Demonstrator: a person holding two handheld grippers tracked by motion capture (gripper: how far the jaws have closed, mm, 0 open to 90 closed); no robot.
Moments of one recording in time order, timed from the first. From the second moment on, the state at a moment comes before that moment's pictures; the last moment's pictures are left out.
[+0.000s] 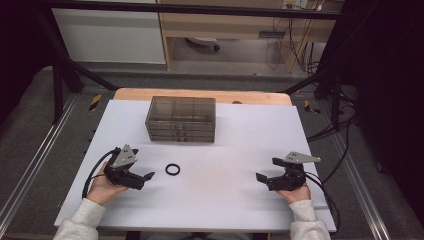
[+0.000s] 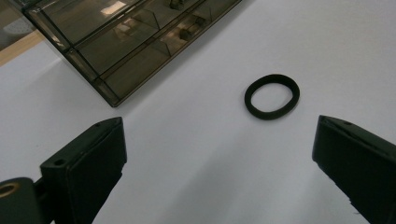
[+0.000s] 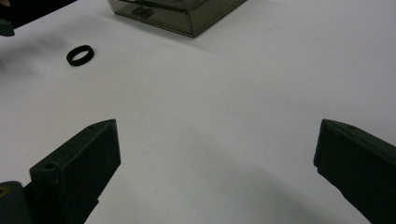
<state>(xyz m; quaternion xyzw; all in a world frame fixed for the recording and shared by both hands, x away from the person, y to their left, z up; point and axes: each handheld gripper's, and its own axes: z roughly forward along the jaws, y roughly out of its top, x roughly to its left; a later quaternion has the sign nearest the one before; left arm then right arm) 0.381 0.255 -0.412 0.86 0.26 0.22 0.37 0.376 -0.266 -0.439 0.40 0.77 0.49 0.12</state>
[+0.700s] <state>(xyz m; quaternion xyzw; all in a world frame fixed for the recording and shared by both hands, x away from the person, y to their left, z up) 0.384 0.236 -0.410 0.87 0.24 0.25 0.35 0.376 -0.265 -0.439 0.39 0.77 0.49 0.12</state>
